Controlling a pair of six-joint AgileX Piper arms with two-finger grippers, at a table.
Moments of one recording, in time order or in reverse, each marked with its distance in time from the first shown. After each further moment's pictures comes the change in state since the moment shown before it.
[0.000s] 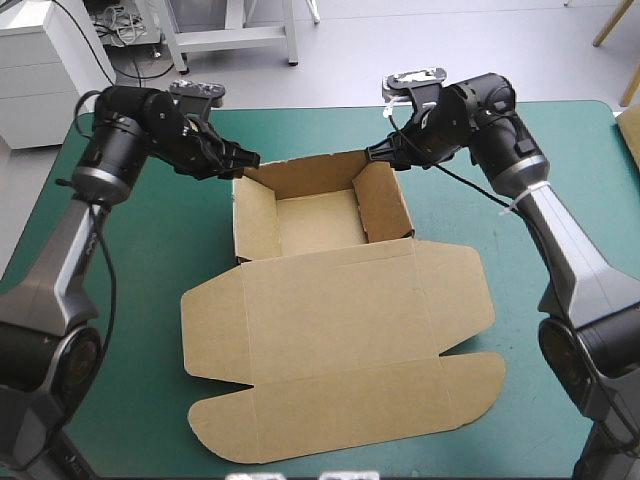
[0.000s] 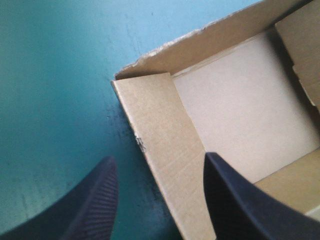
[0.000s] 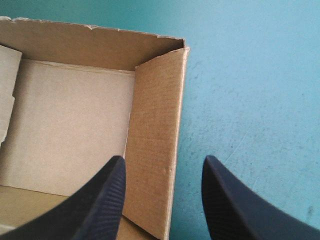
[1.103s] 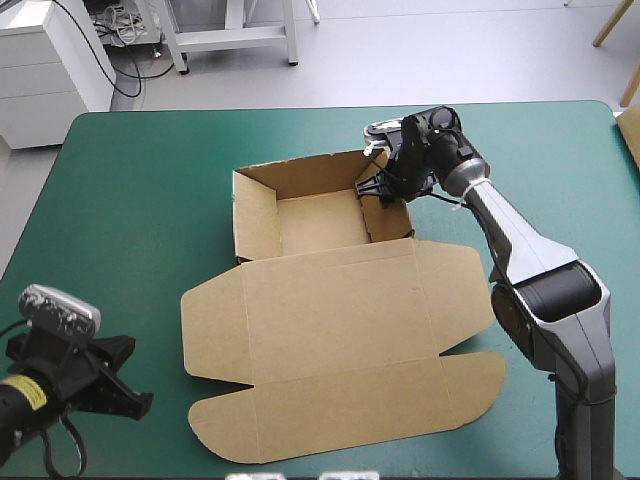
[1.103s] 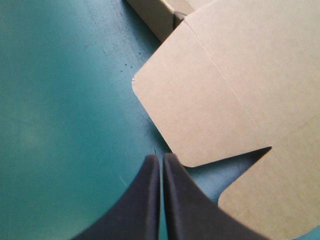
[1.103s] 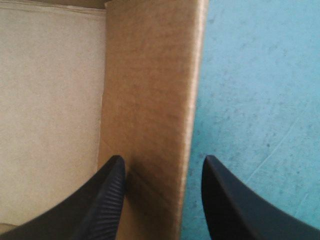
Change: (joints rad) left arm 0.000 -1.247 1.097 0.027 -0.113 0.156; right arm 0.000 0.268 0.001 -0.006 -0.005 -0.007
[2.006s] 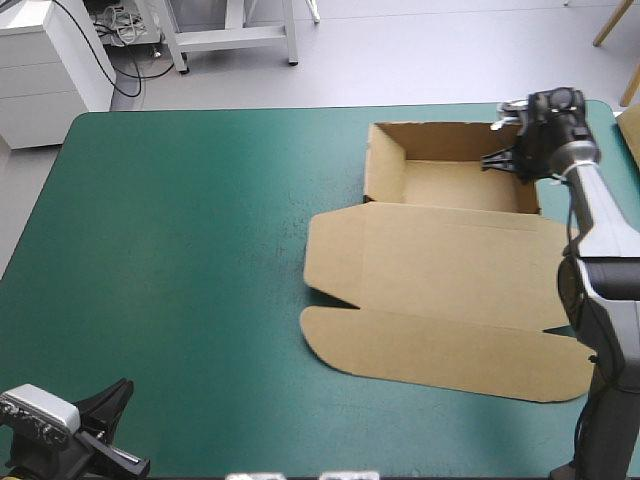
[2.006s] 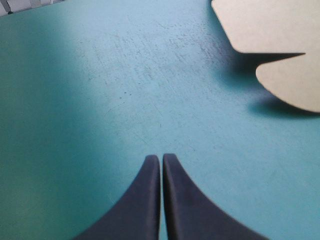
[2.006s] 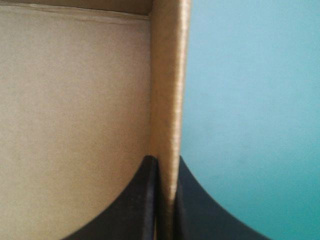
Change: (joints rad) left arm 0.000 -0.487 0.343 -0.035 -0.190 -0.002; right arm -0.438 0.009 0.001 -0.175 -0.009 -0.059
